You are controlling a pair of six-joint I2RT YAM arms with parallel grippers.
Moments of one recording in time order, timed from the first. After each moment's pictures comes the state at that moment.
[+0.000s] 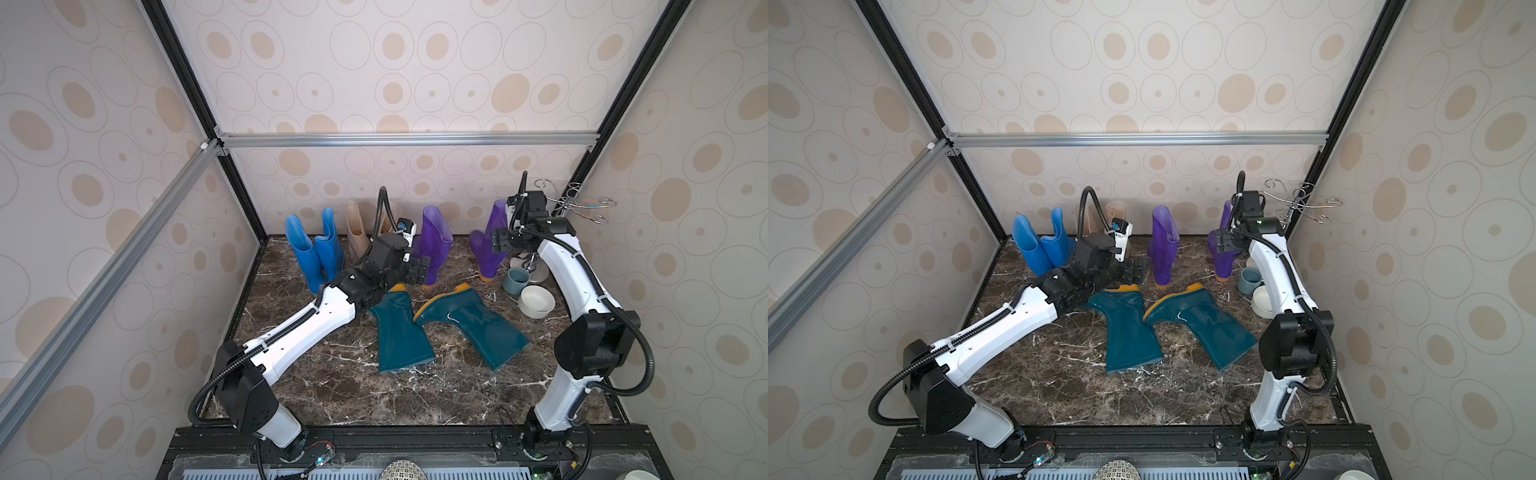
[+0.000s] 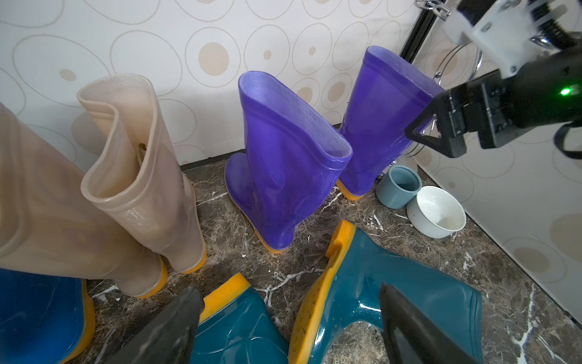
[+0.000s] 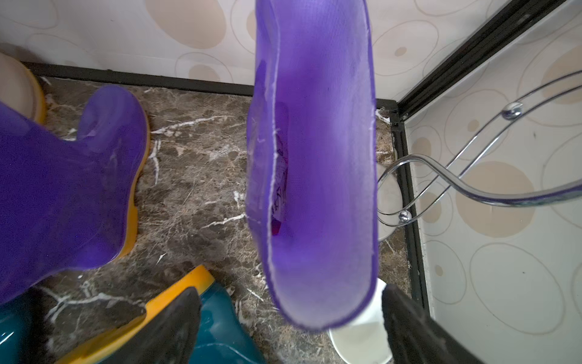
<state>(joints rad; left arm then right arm) -0.75 1.56 1.48 -0.36 -0.21 -0.25 0.08 1.85 1.89 -0.91 0.18 -0.03</state>
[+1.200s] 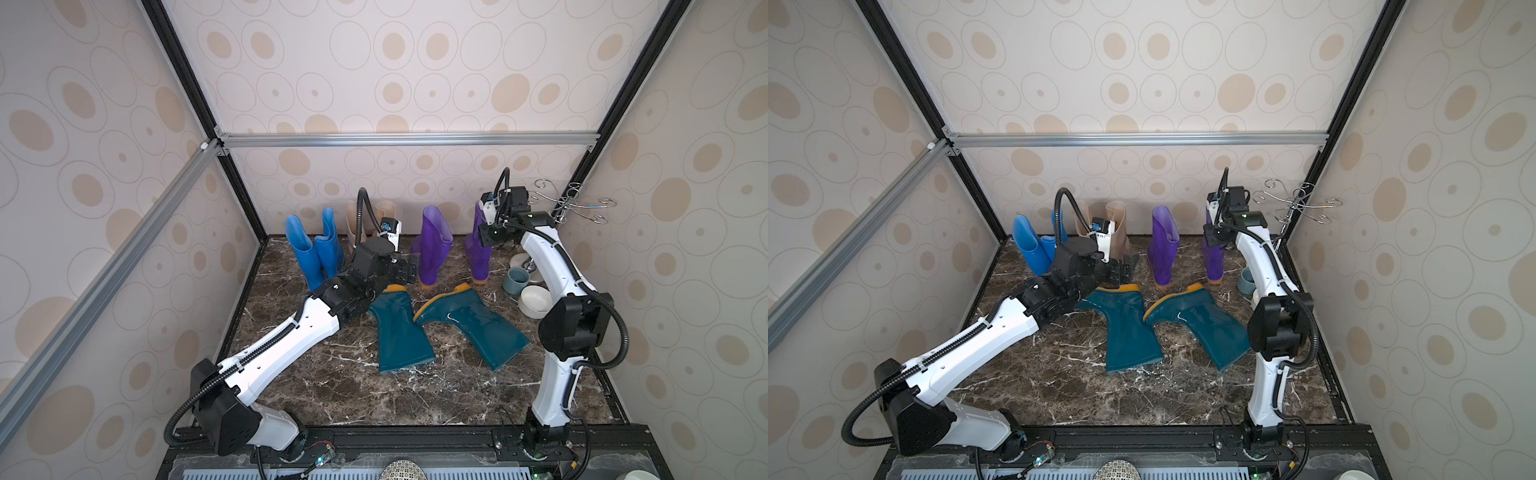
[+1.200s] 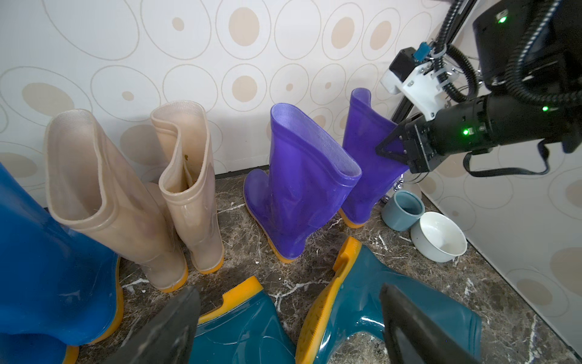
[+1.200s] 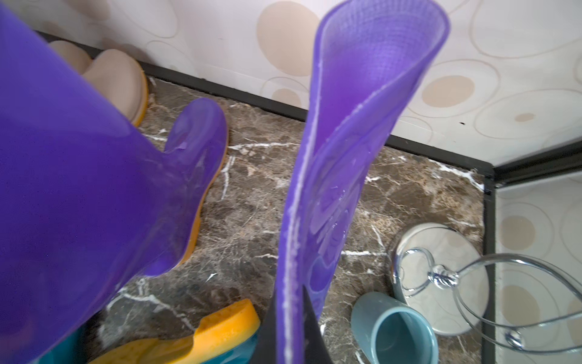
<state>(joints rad) -0.75 1.41 1.38 -0.33 -0.27 -0.28 0.12 2.00 2.05 -0.87 -0.07 -0.15</state>
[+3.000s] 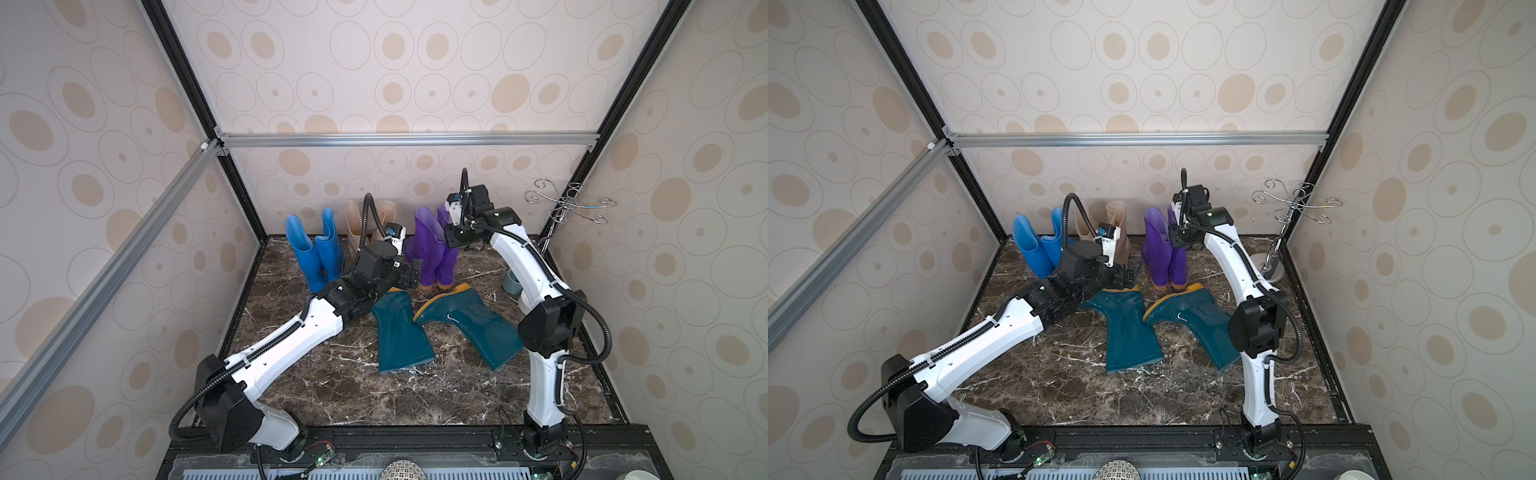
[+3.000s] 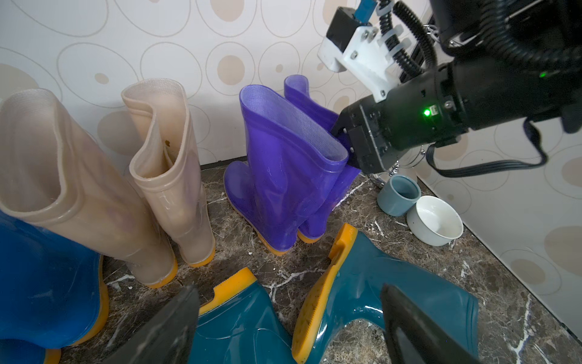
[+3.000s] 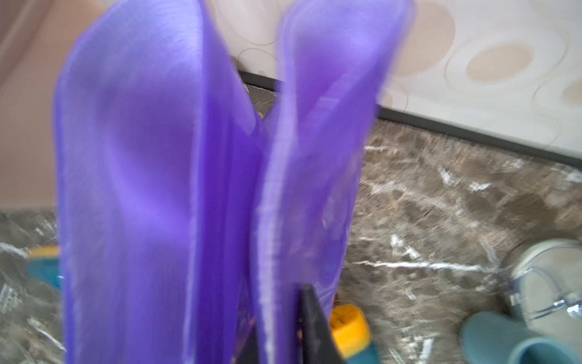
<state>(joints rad) -0.75 1.43 1.35 -0.30 -0.23 -0.26 0.33 2.08 2.23 -1.00 -0.06 0.06</state>
